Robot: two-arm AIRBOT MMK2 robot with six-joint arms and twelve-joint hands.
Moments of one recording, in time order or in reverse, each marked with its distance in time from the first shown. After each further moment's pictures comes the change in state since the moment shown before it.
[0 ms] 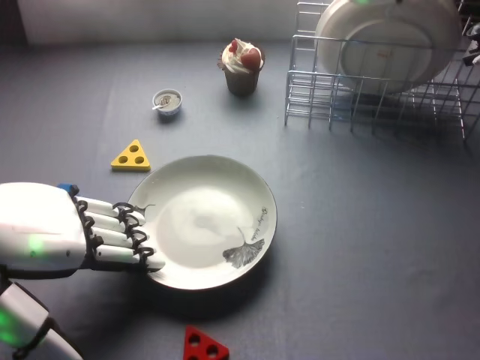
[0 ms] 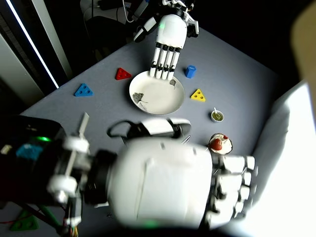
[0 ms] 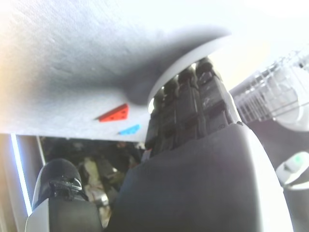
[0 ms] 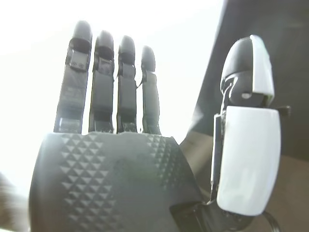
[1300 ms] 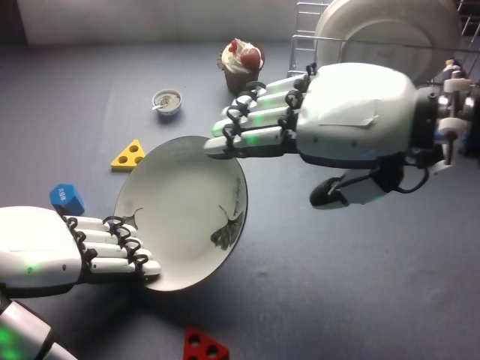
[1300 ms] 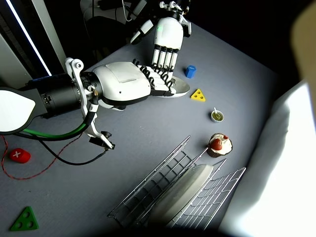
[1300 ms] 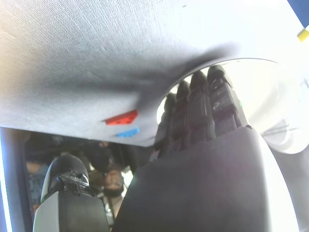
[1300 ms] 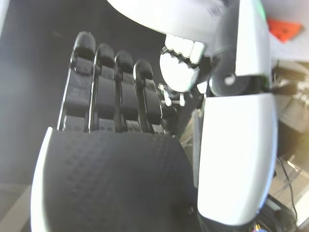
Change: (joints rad) left arm 0.100 -0.002 -0.019 -0.114 0.021 0.003; right arm -0.163 -0.016 -0.276 -0.550 0.111 -0.149
